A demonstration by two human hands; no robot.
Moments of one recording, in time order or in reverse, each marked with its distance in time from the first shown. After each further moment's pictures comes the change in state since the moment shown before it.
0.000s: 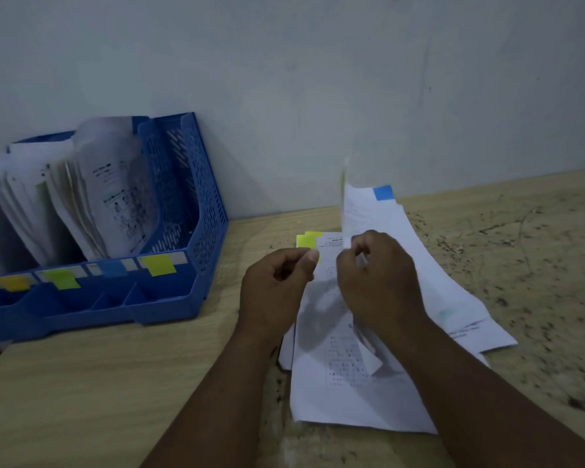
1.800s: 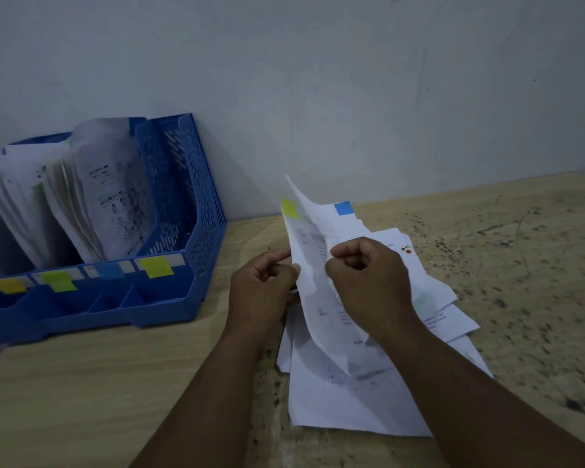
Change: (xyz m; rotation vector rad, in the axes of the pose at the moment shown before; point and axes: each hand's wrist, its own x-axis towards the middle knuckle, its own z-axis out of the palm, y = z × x) left_hand -0.002 0.006 -0.007 -0.252 0.057 -0.260; right_hand -0.005 -0.002 0.001 0.291 -0.073 0.138
